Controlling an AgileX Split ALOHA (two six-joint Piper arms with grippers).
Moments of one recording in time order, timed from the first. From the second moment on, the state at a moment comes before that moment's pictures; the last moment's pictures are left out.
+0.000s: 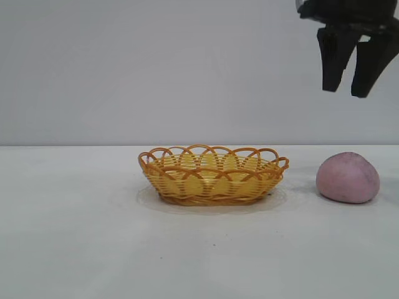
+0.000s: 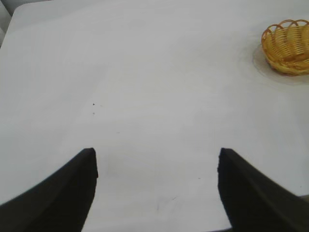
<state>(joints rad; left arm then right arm) 0.02 -0.02 -0.49 -0.09 1.12 0.13 0.19 1.98 -1.58 0.23 1.22 -0.25</state>
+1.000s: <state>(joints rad) 0.02 -0.02 -0.49 -0.09 1.12 0.13 0.26 2.15 -1.56 0.17 1.20 -0.24</state>
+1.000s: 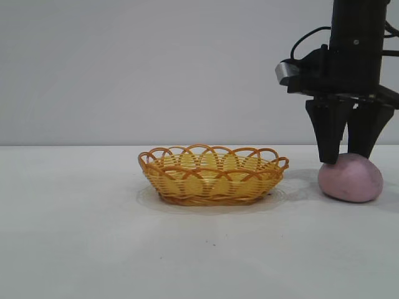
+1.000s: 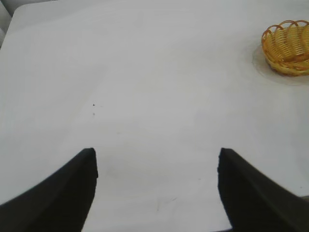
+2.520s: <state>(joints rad) 0.02 -0.02 -0.49 -0.09 1.12 0.13 0.58 2.01 -1.66 0.18 1.13 -0.25</state>
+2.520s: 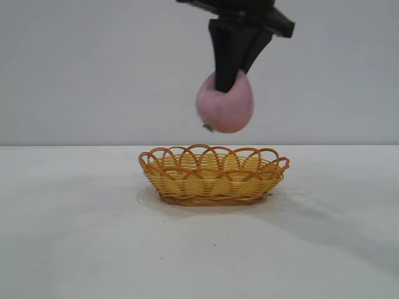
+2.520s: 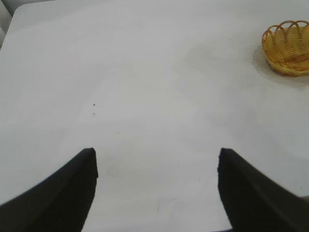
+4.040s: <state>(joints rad) 0.02 -0.02 -0.49 -0.09 1.12 0.13 0.39 2.05 -1.70 0.11 1.07 -0.24</state>
